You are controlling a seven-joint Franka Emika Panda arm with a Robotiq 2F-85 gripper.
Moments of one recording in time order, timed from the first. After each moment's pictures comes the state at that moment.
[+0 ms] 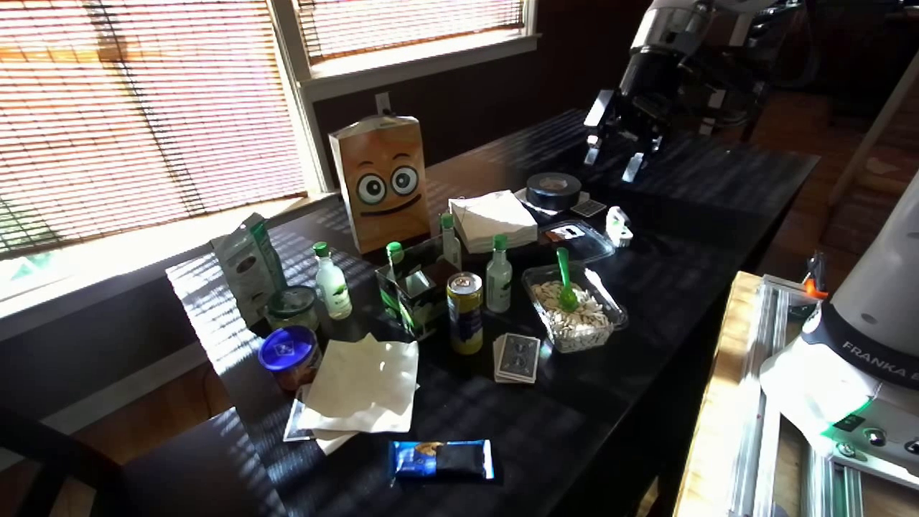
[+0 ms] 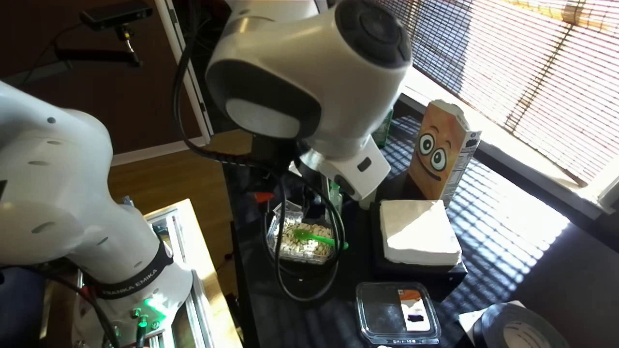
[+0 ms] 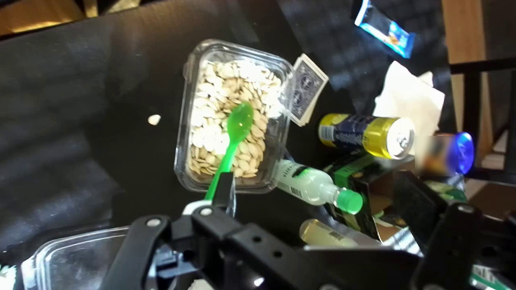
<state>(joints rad) -0.13 -0.40 -0.39 -2.69 0.37 2.13 -0.18</state>
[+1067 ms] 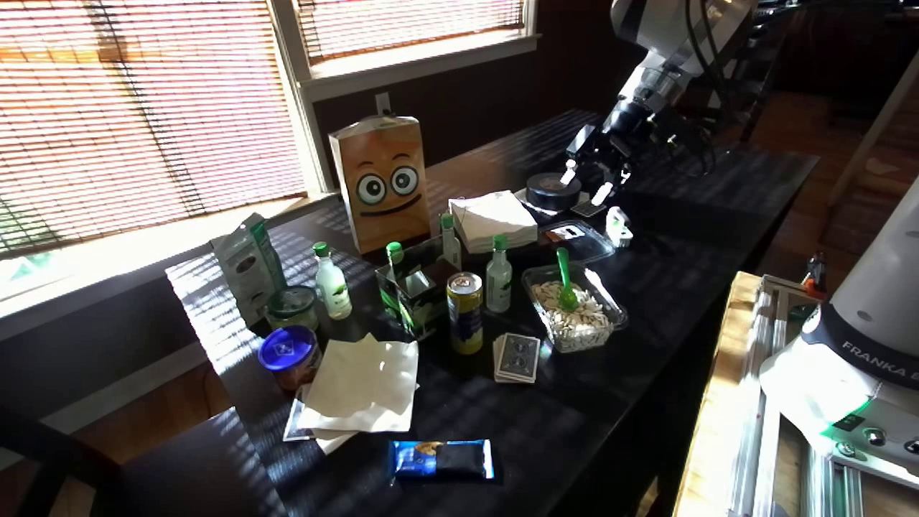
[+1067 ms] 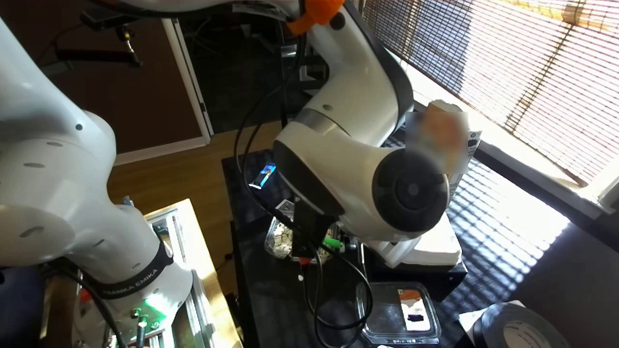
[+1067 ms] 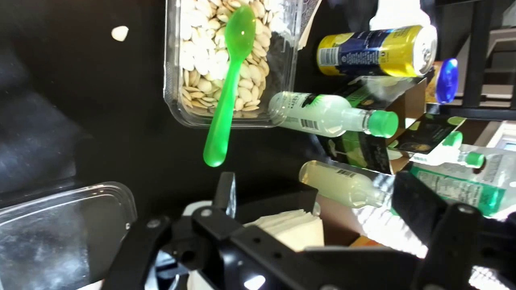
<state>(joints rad) -0.21 -0.03 -0.40 -2.58 0.84 2.24 -0.67</state>
